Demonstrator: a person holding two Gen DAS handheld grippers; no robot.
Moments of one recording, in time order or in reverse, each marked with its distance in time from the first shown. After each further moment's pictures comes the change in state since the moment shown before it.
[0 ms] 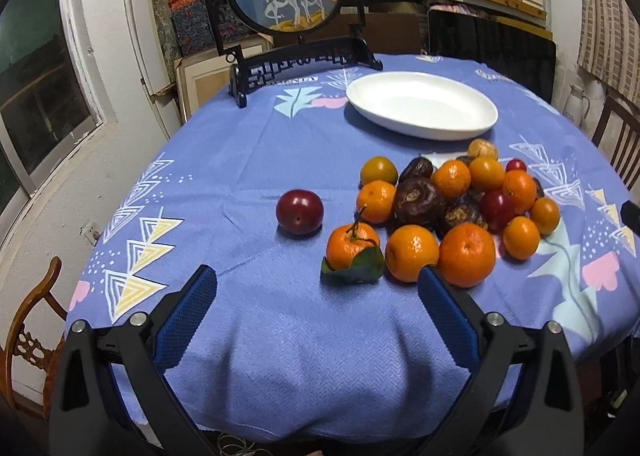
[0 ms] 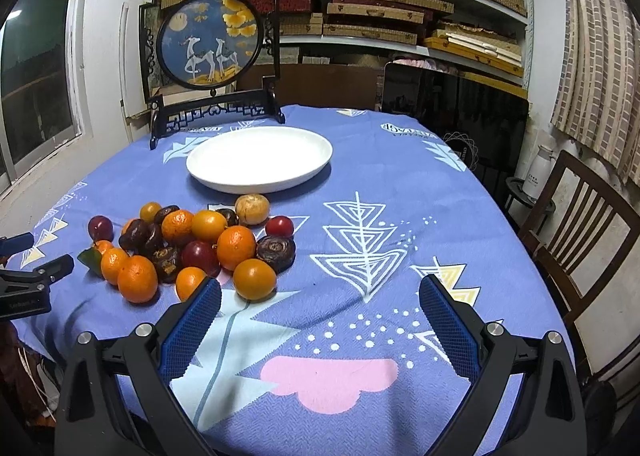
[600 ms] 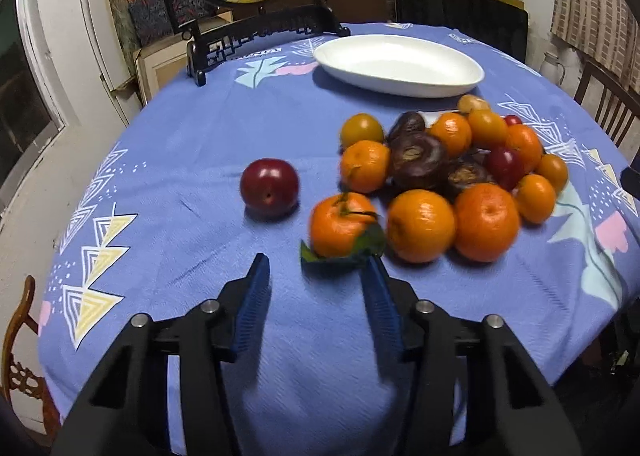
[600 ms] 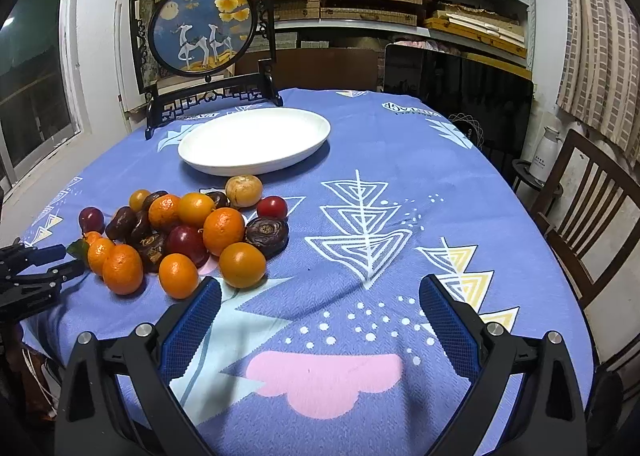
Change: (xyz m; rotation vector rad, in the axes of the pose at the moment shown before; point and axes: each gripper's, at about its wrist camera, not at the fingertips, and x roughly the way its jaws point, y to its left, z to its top) left arm 0.049 0.006 -0.003 0.081 0.074 -0.111; right arm 0.022 -0.007 -0.006 0.023 0.057 0.021
